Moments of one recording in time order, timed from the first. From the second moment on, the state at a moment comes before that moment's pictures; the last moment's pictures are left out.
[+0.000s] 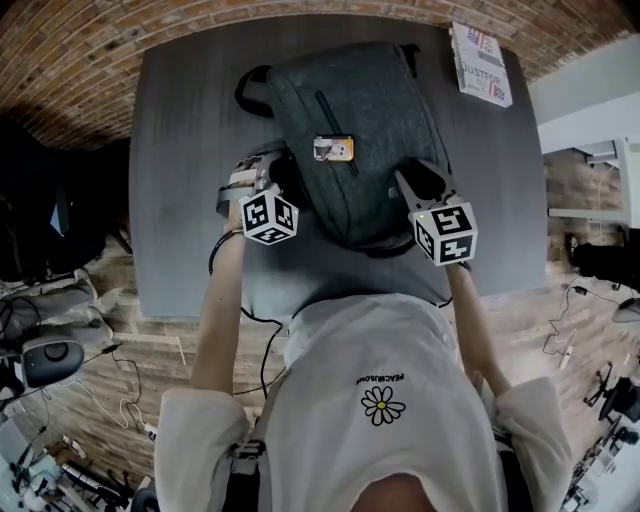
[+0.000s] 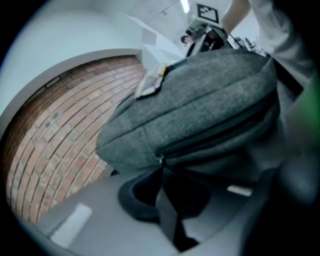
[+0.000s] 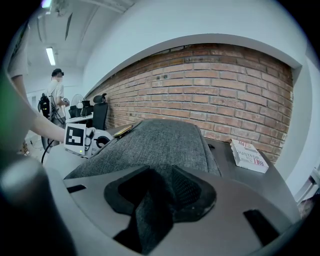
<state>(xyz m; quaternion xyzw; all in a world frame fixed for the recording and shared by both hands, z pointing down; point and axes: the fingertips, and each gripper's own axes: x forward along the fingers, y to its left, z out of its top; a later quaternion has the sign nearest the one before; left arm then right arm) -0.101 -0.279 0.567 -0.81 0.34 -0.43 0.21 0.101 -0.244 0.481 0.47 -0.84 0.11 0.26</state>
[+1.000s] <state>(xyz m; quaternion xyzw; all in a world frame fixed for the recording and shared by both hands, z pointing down) -0.105 -0.270 0.553 -0.84 0.38 -0.38 0.10 0.100 -0.249 0.480 0.46 -0.84 0.11 0.25</state>
